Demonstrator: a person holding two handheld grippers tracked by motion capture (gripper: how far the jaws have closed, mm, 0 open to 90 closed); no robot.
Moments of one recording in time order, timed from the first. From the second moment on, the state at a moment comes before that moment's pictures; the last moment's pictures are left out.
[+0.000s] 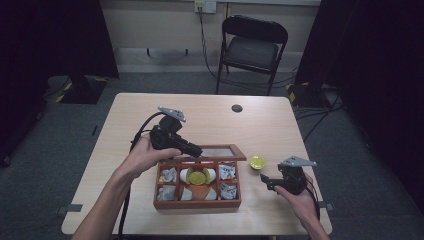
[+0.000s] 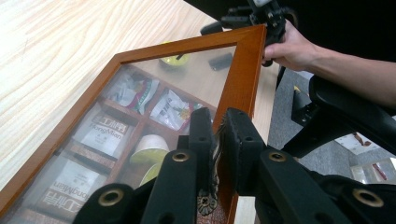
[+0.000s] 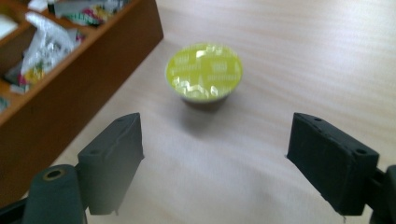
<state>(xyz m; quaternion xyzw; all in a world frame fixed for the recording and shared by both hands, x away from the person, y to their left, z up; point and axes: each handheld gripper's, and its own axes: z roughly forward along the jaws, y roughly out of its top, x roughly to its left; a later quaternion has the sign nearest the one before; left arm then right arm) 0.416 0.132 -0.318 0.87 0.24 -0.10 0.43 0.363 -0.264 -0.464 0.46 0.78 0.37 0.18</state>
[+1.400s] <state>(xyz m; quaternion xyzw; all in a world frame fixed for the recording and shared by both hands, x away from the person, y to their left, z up) 0.398 0.126 -0.337 0.88 0.20 -0.09 0.43 0.359 -0.271 -0.500 0.47 0.79 0.33 0.21</state>
